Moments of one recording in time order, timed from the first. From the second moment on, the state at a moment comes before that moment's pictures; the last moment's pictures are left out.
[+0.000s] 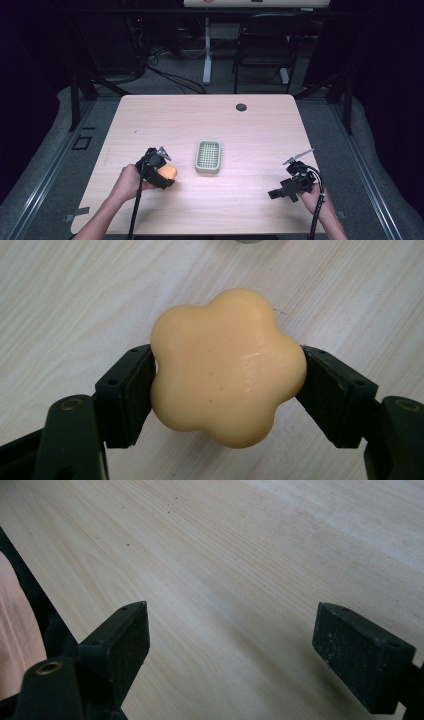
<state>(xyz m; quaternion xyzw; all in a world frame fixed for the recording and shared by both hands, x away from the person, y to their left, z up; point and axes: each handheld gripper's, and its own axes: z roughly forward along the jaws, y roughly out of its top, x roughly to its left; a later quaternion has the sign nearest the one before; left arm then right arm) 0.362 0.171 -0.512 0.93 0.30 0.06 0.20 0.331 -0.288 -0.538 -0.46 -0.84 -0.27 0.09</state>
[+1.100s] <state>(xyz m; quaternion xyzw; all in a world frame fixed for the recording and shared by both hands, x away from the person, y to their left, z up) 0.390 0.141 -0.484 0.94 0.27 0.06 0.21 0.327 -0.288 -0.538 -0.47 -0.83 -0.28 0.08</state>
